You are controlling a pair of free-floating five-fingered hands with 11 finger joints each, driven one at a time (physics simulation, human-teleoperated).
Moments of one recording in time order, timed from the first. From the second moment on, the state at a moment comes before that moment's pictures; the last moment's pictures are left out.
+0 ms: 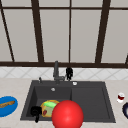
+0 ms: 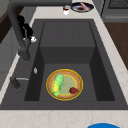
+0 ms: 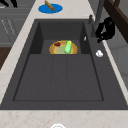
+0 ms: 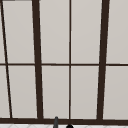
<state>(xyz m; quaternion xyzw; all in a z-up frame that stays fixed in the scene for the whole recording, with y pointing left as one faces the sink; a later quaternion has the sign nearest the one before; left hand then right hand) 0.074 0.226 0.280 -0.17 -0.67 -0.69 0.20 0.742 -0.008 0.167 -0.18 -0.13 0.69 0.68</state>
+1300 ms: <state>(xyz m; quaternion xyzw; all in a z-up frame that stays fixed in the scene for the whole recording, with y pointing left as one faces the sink) 0.074 0.226 0.280 -0.17 -0.67 -0.69 0.20 0.743 -0.003 0.166 -0.20 -0.07 0.70 0.68</state>
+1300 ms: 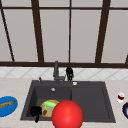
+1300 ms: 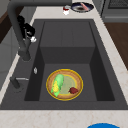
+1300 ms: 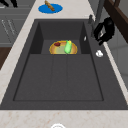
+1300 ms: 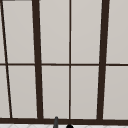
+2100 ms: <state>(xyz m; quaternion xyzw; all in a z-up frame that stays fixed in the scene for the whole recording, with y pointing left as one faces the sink) 0.074 0.226 0.280 -0.17 -0.67 -0.69 0.20 0.711 -0.008 0.177 -0.20 -0.17 0.70 0.67</state>
